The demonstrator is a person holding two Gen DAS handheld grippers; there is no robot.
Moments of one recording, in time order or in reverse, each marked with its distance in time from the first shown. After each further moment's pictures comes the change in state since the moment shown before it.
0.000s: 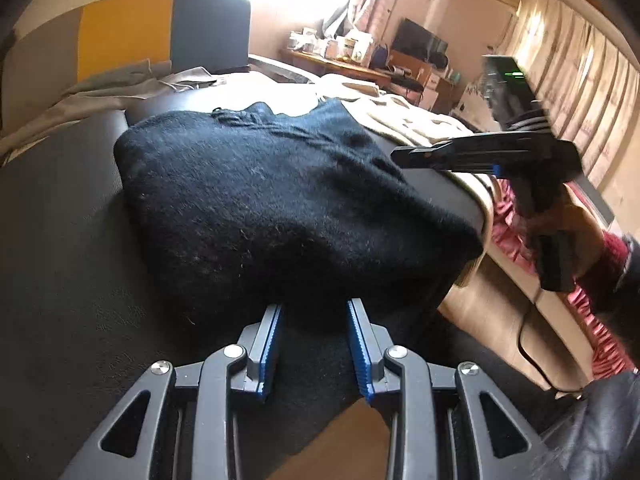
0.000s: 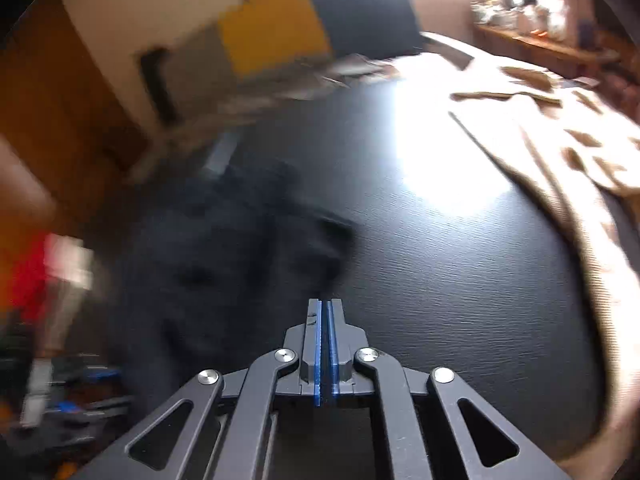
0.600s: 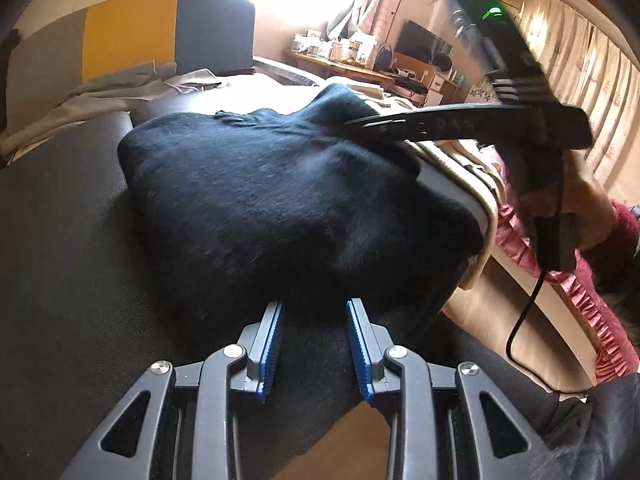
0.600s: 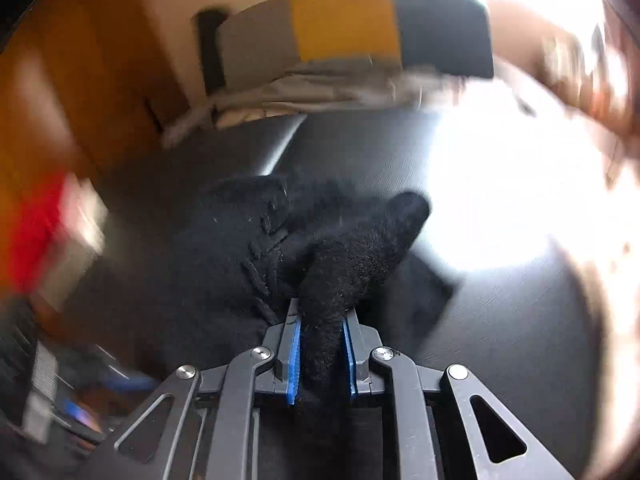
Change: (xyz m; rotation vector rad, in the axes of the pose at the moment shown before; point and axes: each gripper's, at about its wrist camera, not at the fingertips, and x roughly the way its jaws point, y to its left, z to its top) left arm 0.002 -0.001 -0.003 0.004 -0.002 0.009; right arm 0.026 0.084 0.016 -0.346 0.033 -0.140
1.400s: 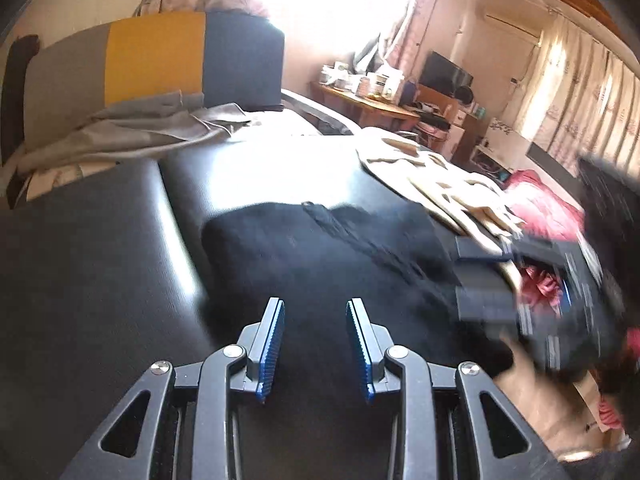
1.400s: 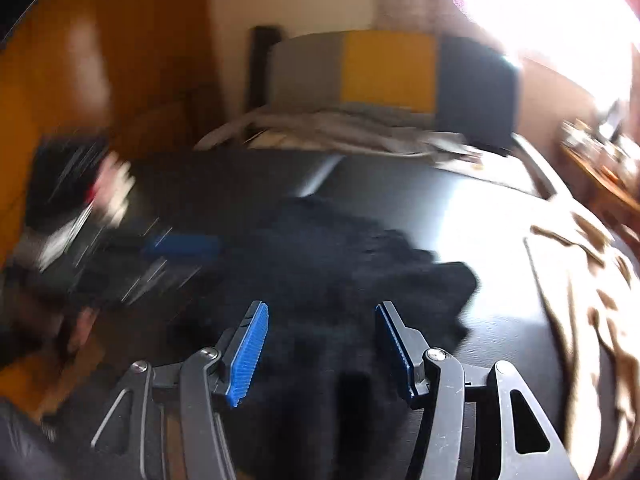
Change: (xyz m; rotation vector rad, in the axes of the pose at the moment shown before) left arm -0.002 0.048 0.097 -0.057 -0.081 0.074; right arm -0.047 0.028 -0.010 -0.131 -0.112 0.104
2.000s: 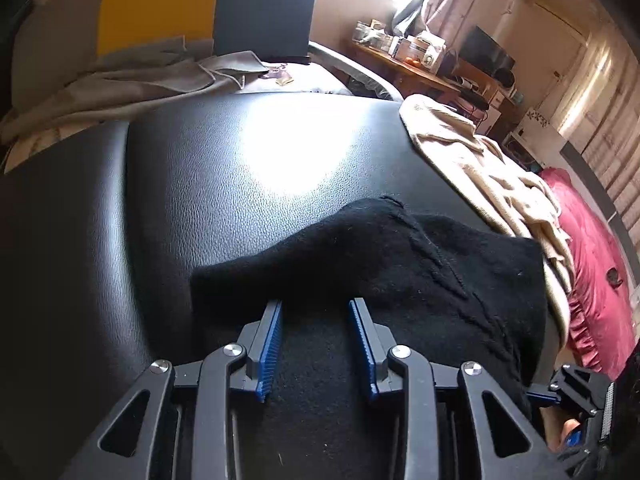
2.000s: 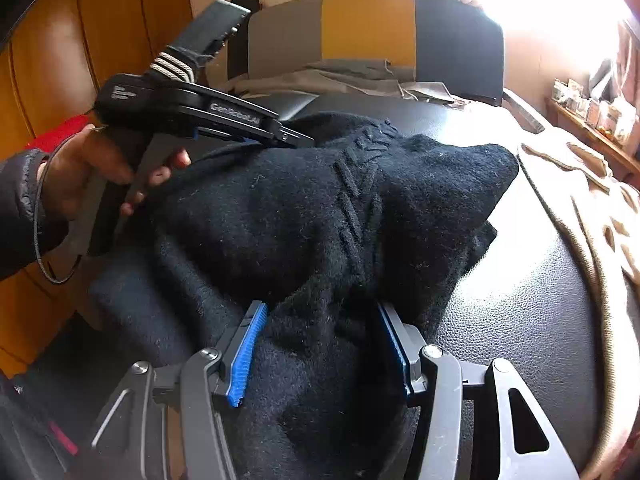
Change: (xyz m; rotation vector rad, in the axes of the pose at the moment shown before) left arm 0.131 0.008 0.042 -0.080 0.153 0.057; right arm 0.029 -0.029 -0.074 0.094 0.066 -0.036
